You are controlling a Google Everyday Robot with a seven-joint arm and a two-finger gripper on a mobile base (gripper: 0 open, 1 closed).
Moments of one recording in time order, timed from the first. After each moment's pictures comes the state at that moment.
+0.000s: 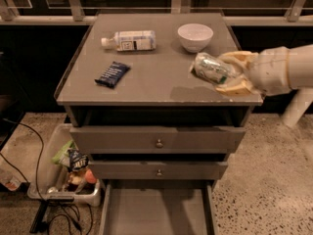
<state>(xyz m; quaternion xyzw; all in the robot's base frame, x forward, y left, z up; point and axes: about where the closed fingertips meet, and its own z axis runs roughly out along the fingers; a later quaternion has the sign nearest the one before) 0.551 -0.186 0.902 -0.61 0.62 0.08 0.48</state>
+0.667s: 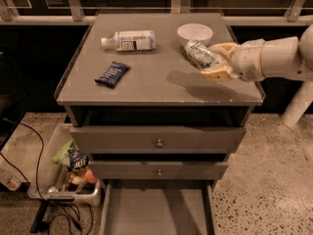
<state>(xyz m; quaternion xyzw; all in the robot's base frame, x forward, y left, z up) 0.626 -0.169 0.895 -0.52 0.67 0.12 0.51</state>
